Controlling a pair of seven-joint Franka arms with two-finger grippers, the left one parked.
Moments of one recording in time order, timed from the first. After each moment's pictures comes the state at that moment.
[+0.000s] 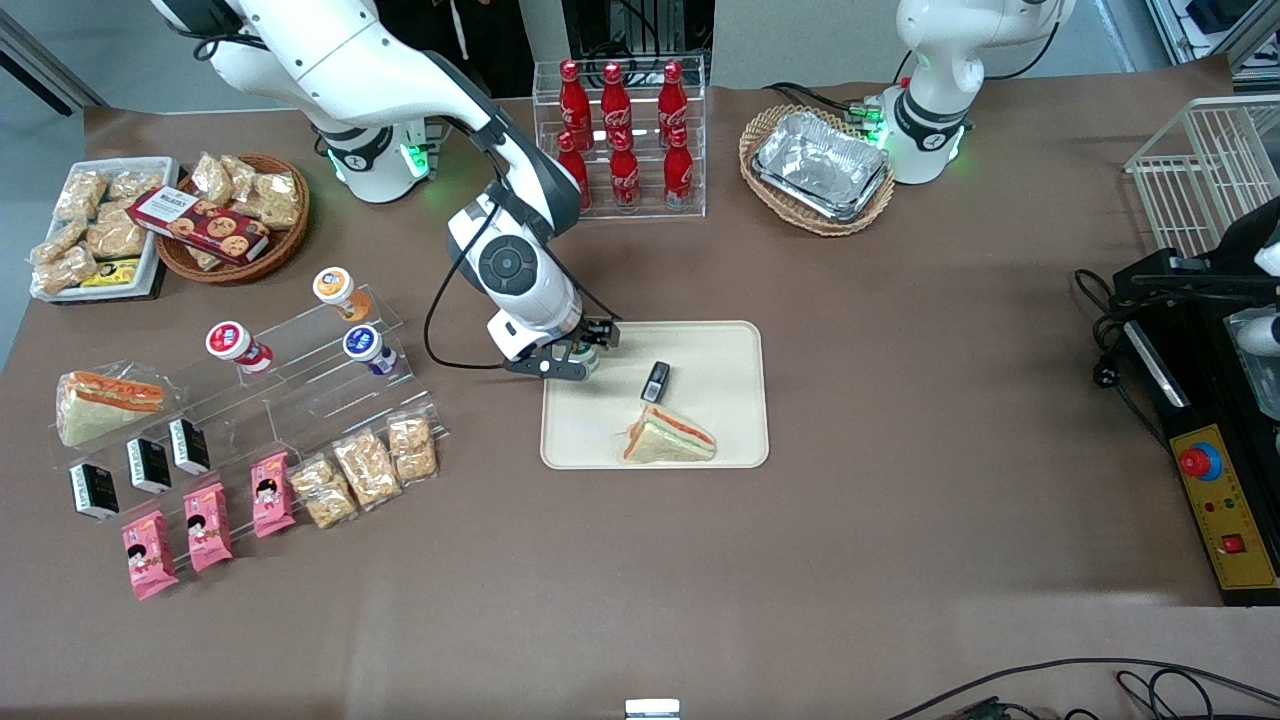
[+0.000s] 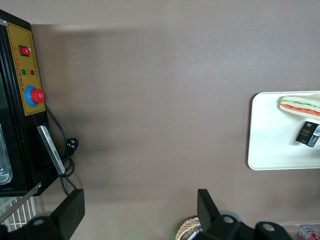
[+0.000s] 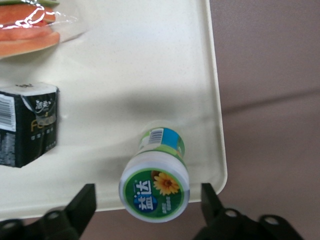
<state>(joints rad) 0.49 0.42 0.23 -2.02 0.13 2.40 0.82</state>
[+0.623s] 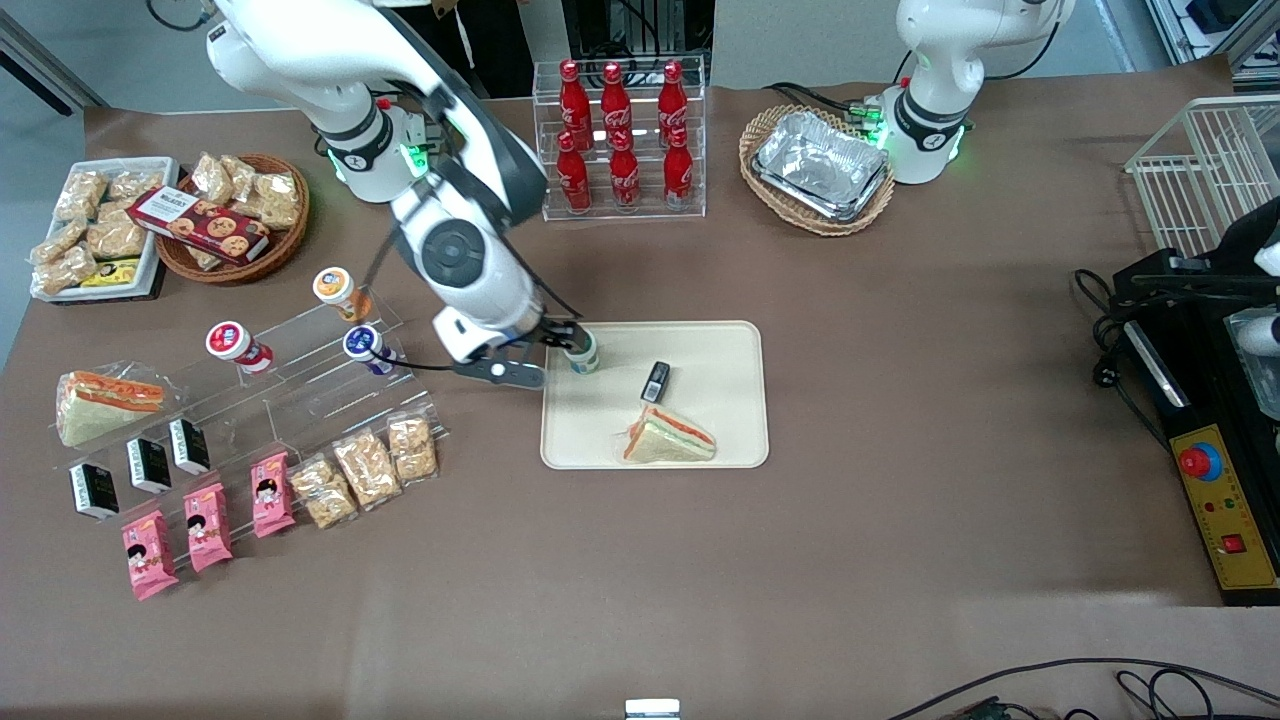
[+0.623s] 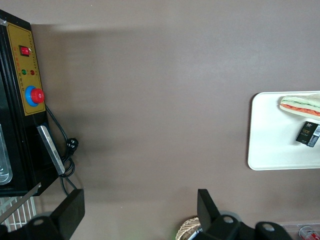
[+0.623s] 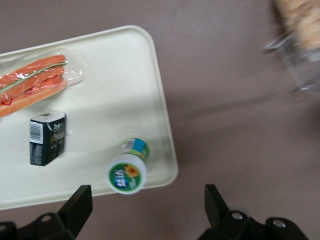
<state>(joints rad) 0.48 0.26 0.12 -1.94 0.13 2.13 0.76</state>
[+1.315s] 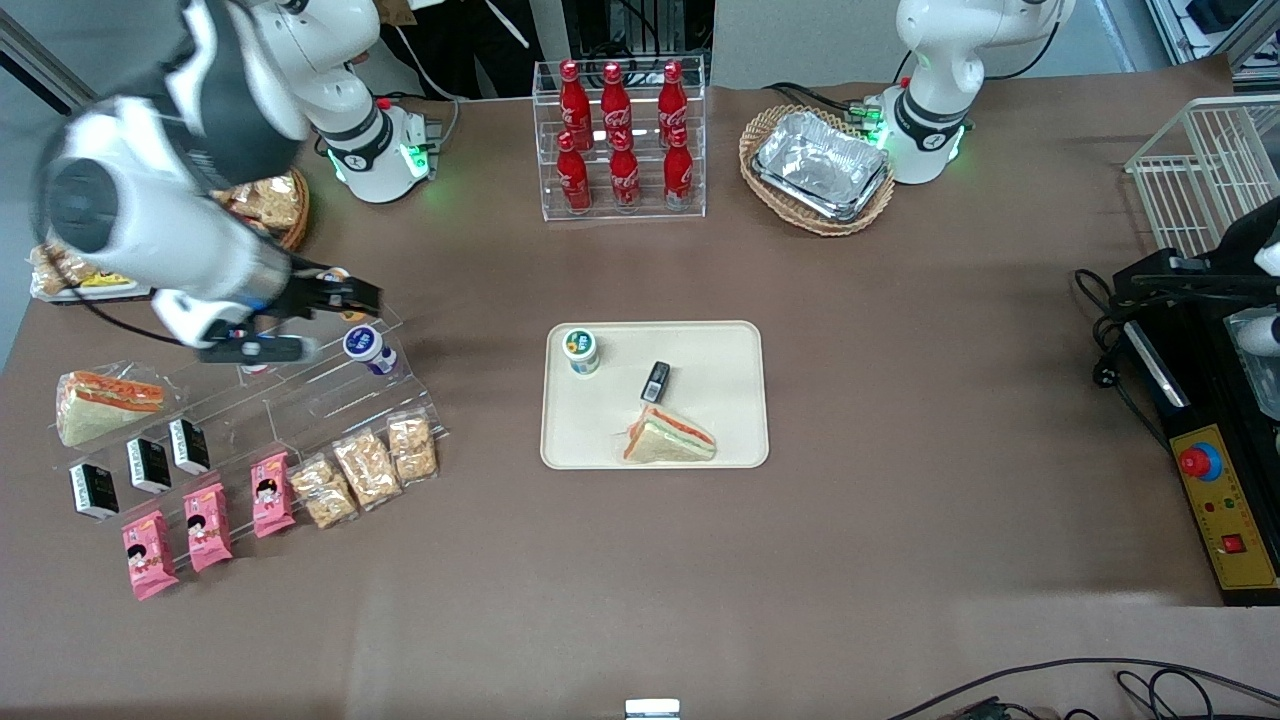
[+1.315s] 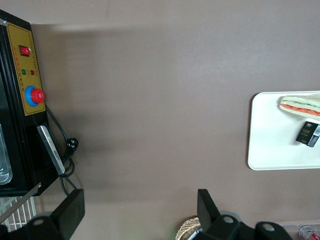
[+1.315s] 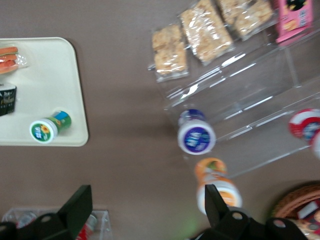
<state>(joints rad) 0.47 -0.05 -0.28 -1.93 0.12 1.69 0.21</state>
